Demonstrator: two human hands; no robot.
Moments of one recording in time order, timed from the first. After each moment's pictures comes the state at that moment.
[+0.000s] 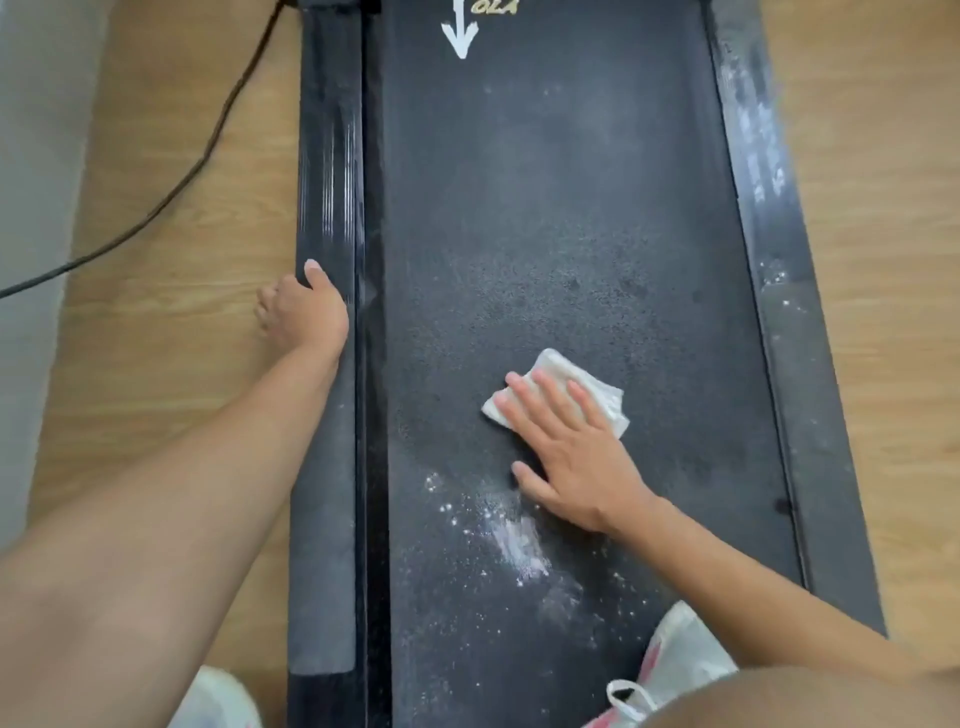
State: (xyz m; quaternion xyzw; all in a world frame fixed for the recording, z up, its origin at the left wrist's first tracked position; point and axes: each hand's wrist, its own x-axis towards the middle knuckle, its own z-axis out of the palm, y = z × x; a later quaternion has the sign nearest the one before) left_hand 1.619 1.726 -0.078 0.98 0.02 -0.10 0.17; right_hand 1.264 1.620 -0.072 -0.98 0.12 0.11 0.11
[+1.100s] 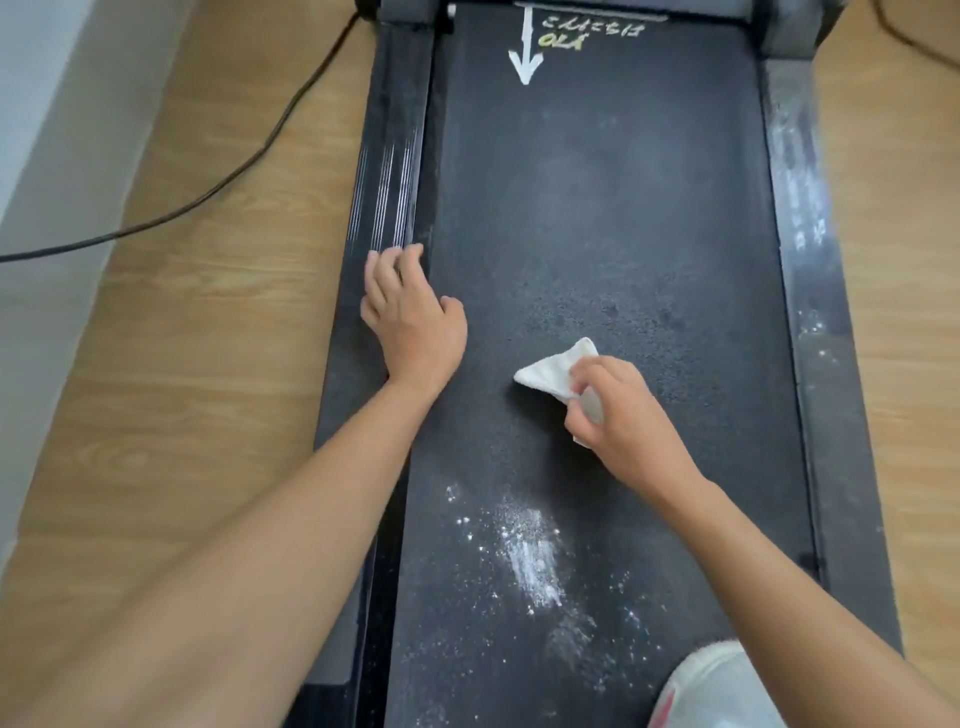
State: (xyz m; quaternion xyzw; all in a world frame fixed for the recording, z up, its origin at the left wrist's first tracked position) left_hand 1.533 1.700 -0.053 0.93 -0.19 -0.03 0.30; right_hand 1.306 1.588 -0.025 -0.91 0.28 -0.03 0.32
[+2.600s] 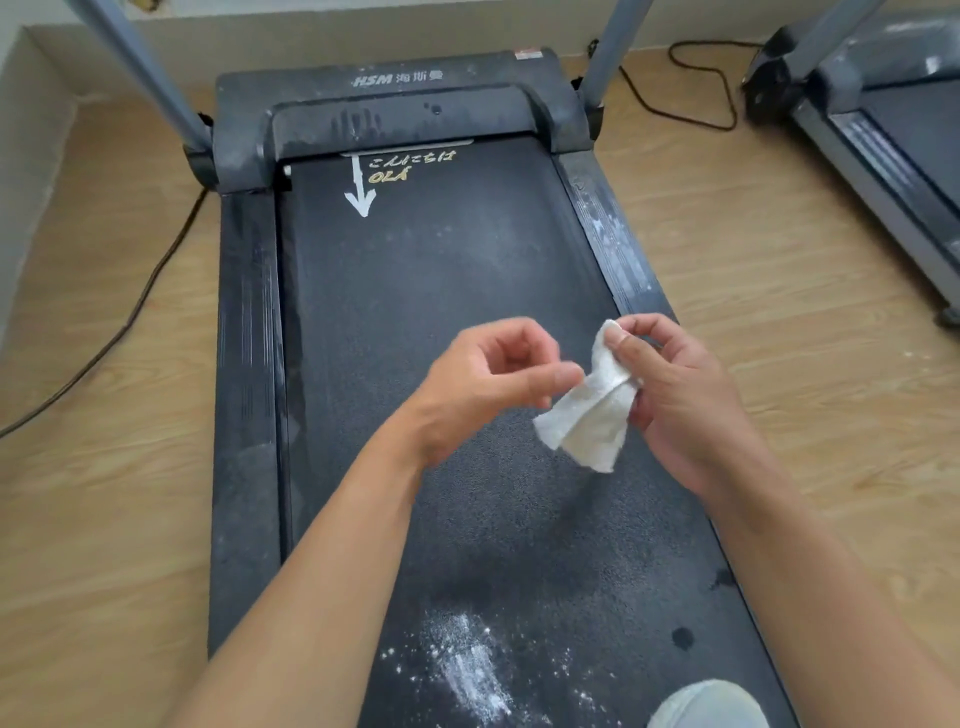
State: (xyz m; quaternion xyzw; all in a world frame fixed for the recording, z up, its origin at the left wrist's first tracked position) left_hand 1.444 1.593 0.096 0.52 -0.43 -0.51 0.54; right_hand 1.265 1.496 0.105 -0.49 0.42 -0.28 0.71
